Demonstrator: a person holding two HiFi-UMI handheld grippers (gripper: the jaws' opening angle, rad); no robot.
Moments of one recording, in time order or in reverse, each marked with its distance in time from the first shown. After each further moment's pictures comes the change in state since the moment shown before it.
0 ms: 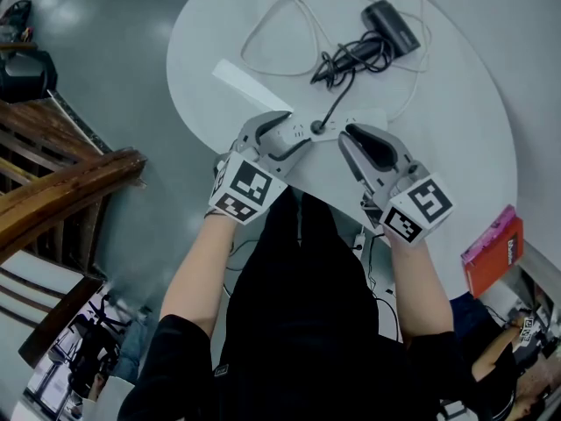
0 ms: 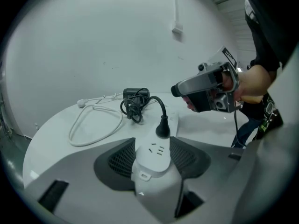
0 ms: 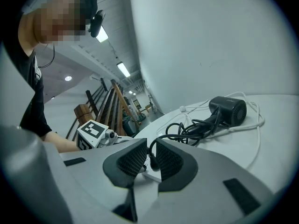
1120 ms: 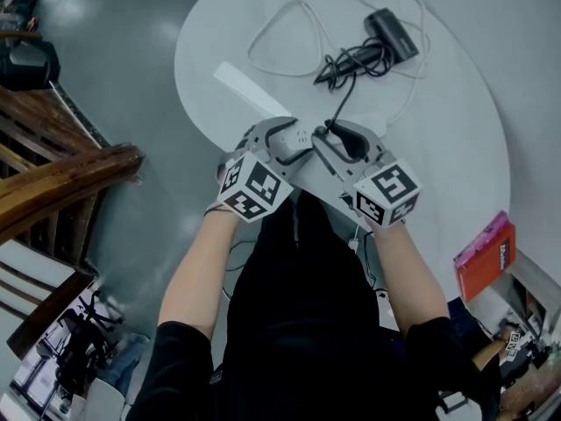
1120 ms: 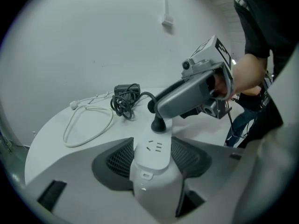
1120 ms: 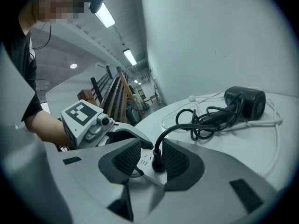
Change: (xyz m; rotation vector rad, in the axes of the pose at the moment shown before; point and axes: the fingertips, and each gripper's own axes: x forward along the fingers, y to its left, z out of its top) left arm 0.005 -0.021 -0.010 0.076 0.064 -0.037; right arm 0.040 0.009 -0.036 -0.096 0.134 0.032
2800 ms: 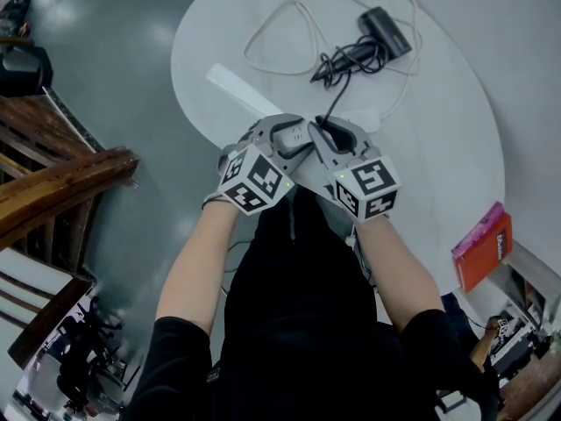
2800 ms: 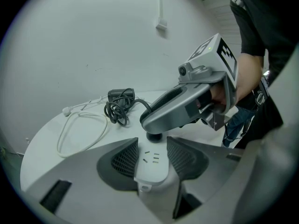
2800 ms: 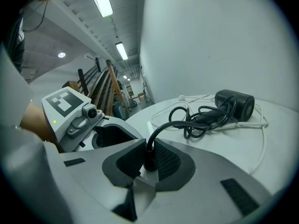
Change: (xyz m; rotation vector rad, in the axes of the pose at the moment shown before) left arm 0.003 -0.005 0.013 0.055 -0.045 -0.064; right arm 0.014 -0.011 -0.006 -0.015 0.028 -0.187
